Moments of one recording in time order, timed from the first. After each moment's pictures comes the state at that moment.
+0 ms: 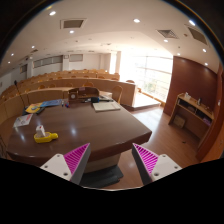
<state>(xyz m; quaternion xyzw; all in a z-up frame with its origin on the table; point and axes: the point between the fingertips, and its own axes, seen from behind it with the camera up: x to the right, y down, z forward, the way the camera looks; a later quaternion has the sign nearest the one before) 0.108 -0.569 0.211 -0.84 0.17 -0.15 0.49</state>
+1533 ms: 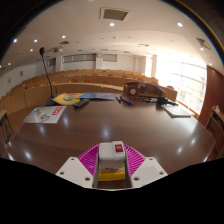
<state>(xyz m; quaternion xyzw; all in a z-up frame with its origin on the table) -0.199 -0.211 0.048 -0.85 0.03 -0.06 0.52</state>
